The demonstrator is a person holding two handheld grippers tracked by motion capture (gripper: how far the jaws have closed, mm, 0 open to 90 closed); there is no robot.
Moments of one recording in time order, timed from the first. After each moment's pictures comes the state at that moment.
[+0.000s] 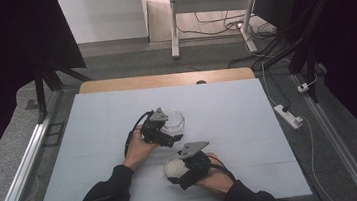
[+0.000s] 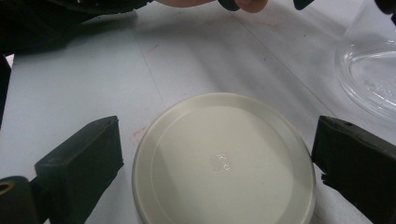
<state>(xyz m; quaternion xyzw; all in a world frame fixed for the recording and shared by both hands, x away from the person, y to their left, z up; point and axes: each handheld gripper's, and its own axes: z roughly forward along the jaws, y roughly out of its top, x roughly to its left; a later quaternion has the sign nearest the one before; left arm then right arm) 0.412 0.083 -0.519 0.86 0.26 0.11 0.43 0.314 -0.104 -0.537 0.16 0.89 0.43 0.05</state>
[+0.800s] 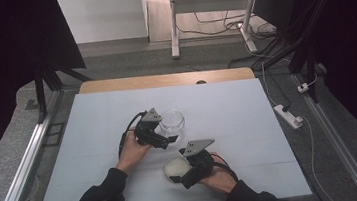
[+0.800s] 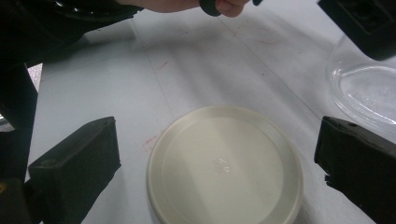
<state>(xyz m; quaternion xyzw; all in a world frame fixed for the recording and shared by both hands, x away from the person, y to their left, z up) 0.399 0.103 -0.508 0.85 0.27 0.10 0.44 0.313 -0.113 -0.525 0.16 0.88 0.45 0.04</state>
